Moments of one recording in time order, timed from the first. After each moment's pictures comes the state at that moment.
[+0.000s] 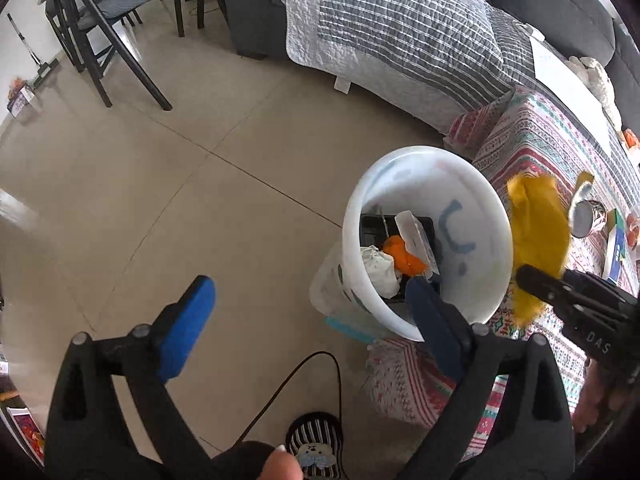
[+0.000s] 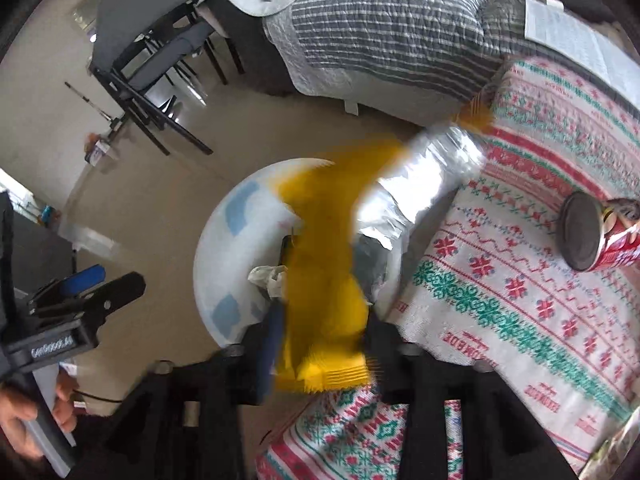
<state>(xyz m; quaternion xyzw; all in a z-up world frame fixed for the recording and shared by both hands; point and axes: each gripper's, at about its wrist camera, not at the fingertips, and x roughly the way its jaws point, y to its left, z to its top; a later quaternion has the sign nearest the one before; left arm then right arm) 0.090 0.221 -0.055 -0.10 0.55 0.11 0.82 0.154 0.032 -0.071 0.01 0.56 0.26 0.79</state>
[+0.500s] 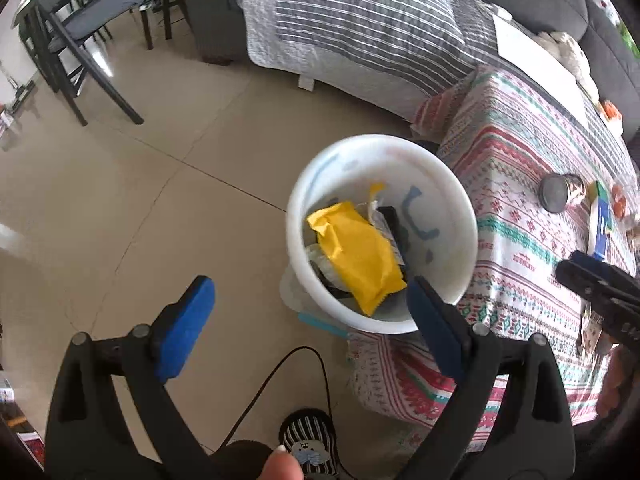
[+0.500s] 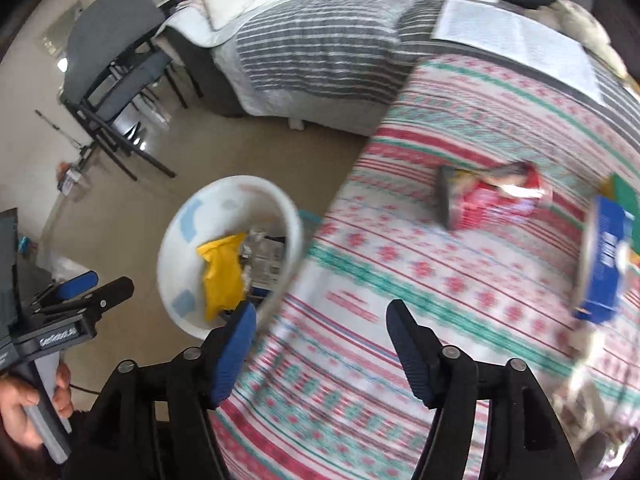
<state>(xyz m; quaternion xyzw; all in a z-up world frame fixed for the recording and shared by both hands) 0.096 0.183 -0.050 -0.07 0.55 0.07 0.83 0.135 -0.058 -0.033 0.01 0.55 0.19 0.82</state>
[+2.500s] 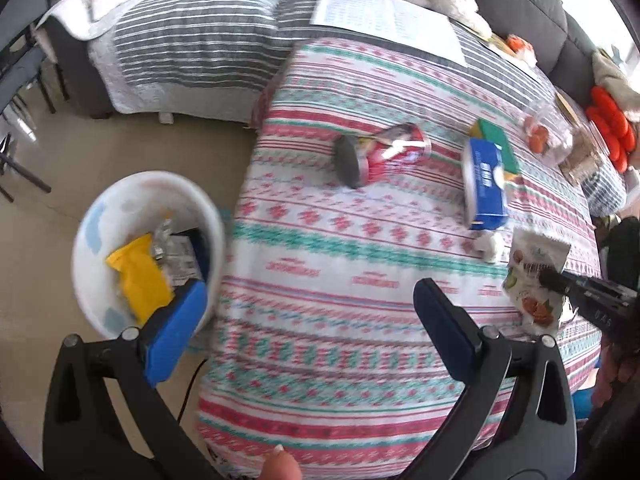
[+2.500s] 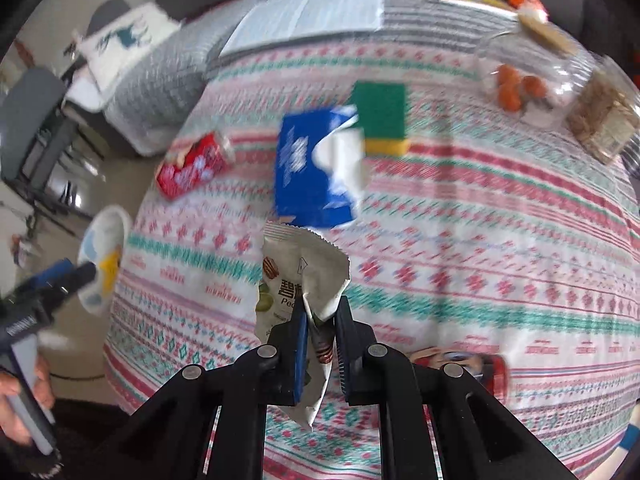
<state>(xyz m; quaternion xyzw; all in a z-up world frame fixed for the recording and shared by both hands) 0.116 -0.018 -0.023 -0.02 0.53 -0.08 0.84 0.084 -0.297 -0.033 0.08 0.55 0.04 0.83</state>
